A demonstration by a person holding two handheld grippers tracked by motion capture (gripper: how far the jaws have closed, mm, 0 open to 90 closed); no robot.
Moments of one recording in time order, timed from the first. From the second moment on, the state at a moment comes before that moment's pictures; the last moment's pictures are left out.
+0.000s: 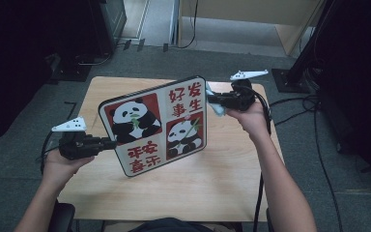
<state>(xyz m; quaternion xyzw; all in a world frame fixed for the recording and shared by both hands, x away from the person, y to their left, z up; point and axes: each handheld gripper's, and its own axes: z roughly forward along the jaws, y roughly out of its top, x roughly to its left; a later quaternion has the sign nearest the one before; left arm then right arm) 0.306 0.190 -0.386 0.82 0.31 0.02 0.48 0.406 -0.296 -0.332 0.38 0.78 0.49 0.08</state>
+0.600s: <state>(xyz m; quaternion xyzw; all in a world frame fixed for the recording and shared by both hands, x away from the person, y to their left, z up) 0.306 0.190 -0.386 0.82 0.31 0.02 0.48 0.392 -0.299 -0.349 0.40 0.78 0.47 0.08</state>
